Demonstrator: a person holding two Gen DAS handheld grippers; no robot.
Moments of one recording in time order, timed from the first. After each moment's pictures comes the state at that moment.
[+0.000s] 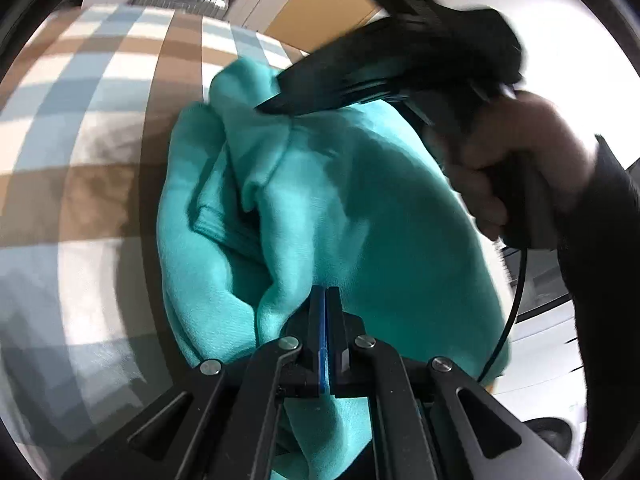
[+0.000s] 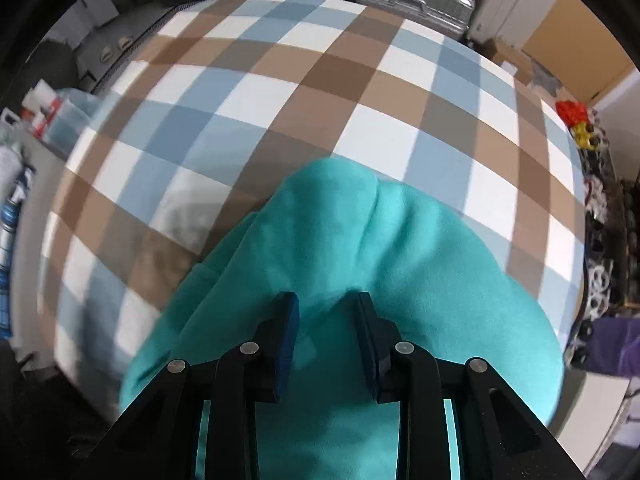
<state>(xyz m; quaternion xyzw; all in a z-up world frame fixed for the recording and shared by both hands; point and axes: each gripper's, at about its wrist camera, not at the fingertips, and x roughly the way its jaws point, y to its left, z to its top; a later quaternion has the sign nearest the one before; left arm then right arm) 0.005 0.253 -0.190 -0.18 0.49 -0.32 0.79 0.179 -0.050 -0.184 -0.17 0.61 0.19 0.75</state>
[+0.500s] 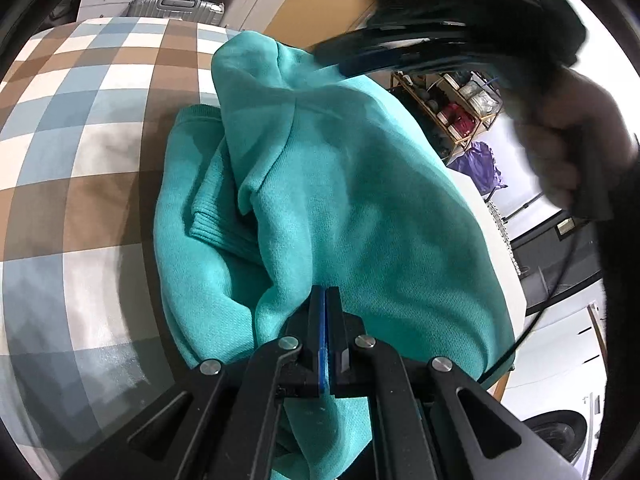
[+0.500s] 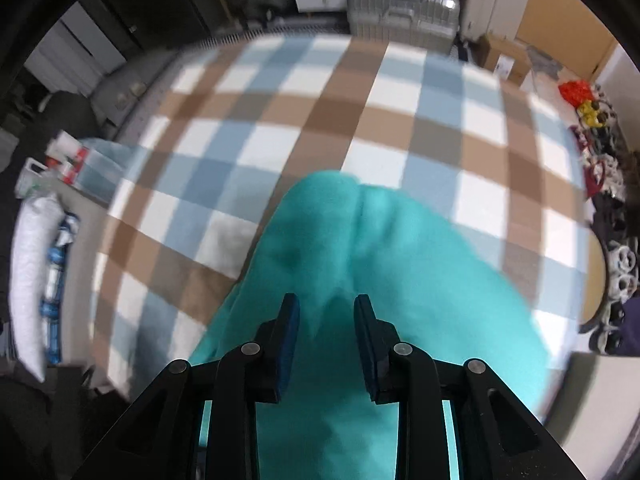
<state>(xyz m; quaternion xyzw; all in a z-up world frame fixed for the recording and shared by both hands) 0.004 0.244 -0.187 -0.16 0.49 -0.32 0.79 0.154 -0.110 -0.095 -0.10 0.57 0.21 0.78</state>
